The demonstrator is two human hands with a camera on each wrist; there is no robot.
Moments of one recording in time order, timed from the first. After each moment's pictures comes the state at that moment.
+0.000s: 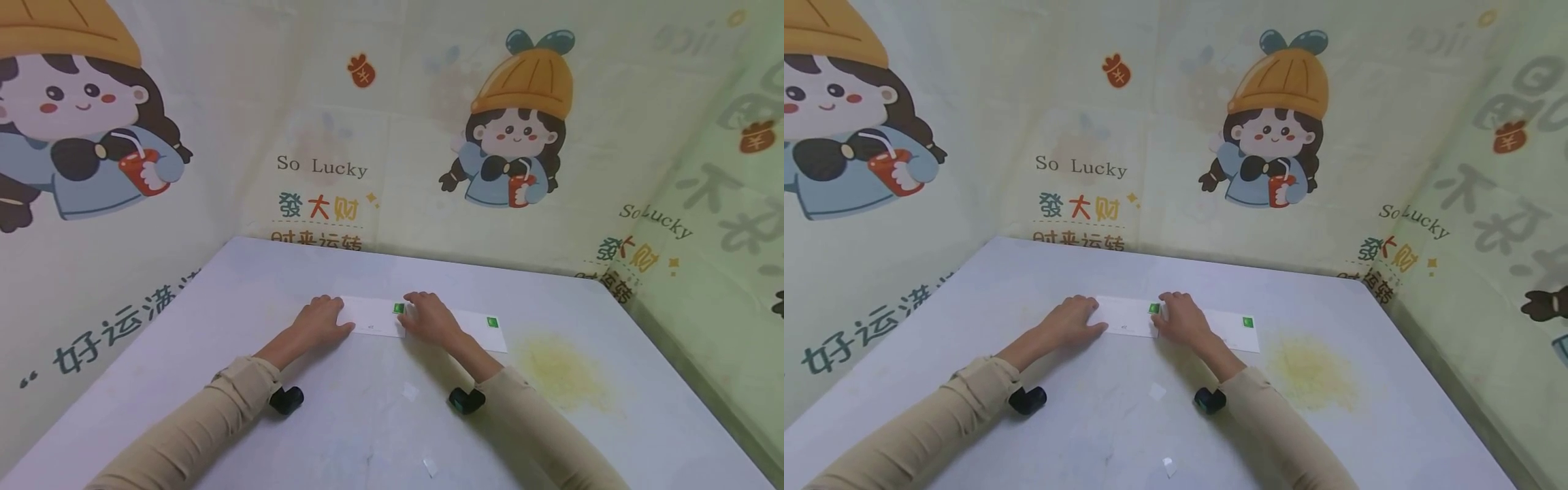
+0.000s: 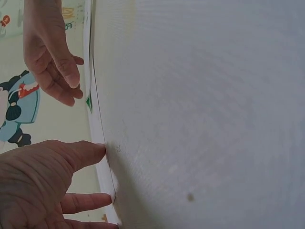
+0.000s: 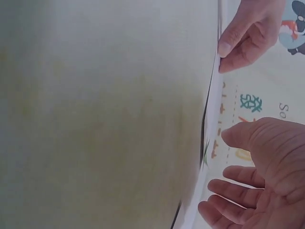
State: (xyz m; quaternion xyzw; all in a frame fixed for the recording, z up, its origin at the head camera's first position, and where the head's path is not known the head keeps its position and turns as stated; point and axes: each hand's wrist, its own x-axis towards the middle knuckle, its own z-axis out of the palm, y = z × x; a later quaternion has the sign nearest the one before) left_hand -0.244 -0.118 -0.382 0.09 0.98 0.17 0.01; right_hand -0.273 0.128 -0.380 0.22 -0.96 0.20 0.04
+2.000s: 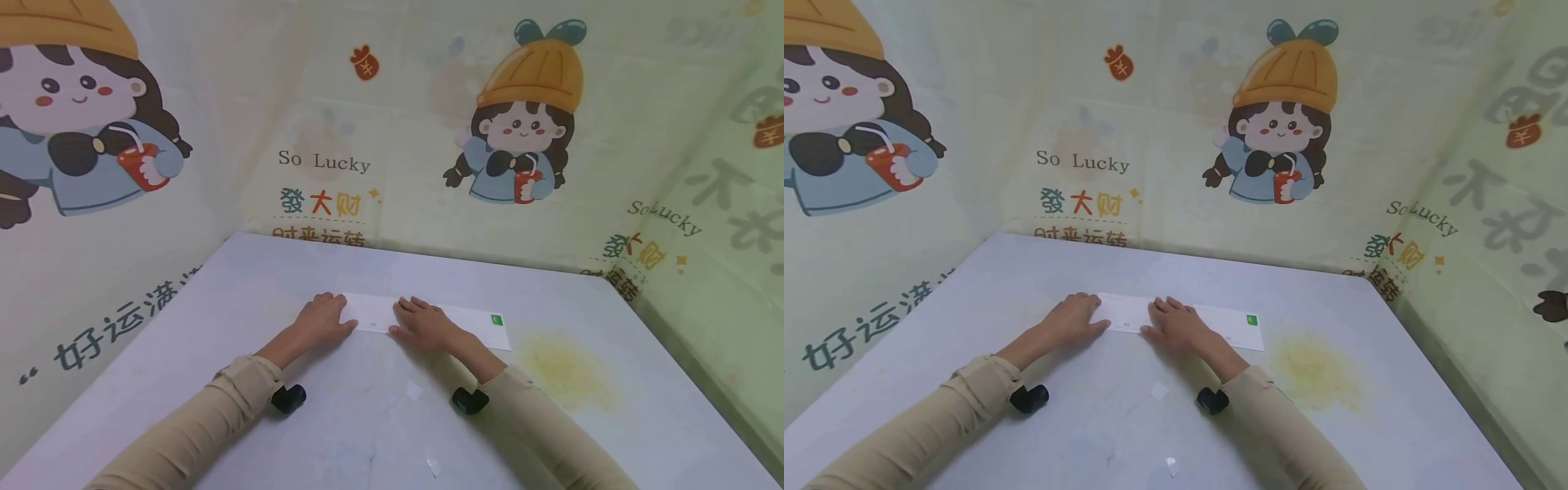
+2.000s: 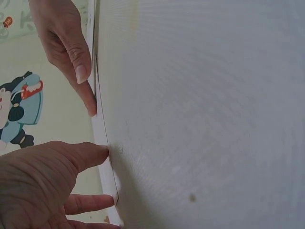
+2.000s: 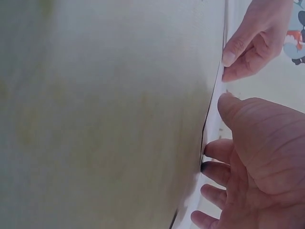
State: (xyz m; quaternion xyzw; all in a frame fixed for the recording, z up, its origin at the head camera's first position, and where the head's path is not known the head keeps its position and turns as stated) left_hand -0.252 -0.121 -0.386 0.09 0.98 0.15 0.03; right_hand -0.268 0.122 -0.381 0.31 -0.95 0.06 -0.07
